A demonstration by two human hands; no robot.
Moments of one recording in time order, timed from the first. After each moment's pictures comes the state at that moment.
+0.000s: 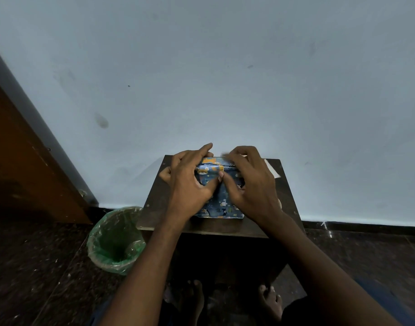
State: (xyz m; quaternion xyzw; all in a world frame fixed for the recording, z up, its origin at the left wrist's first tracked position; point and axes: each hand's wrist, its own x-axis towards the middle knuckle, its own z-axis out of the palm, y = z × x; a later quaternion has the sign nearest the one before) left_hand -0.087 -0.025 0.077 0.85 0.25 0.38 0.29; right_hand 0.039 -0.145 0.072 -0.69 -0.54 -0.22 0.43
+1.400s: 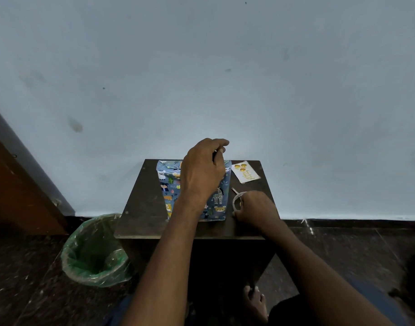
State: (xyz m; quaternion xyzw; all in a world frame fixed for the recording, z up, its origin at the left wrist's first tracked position) left_hand -0.007 -0.045 0.096 0.84 0.20 0.42 0.30; right_hand 0.106 -0.173 0.003 -0.92 -0.37 0.05 0.09
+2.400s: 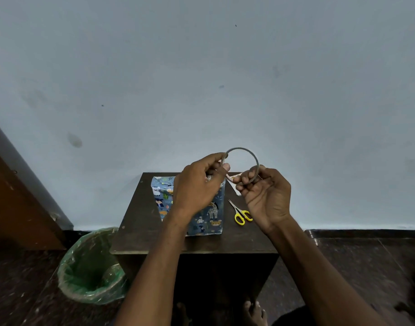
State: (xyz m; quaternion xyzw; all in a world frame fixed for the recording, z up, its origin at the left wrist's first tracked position) left_hand -0.014 -0.047 0.107 0.86 0.19 0.33 0.34; right_hand 0.090 -0.186 0.089 -0.35 -0.19 0.30 0.87
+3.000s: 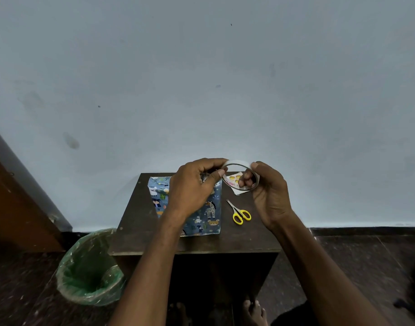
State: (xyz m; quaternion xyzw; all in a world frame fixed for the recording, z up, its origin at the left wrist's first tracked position) left_hand -0.018 -0.042 0.104 0.85 0.15 0.33 0.37; right_hand 0.093 -0.192 0.098 -0.47 -0.25 0.21 0.82
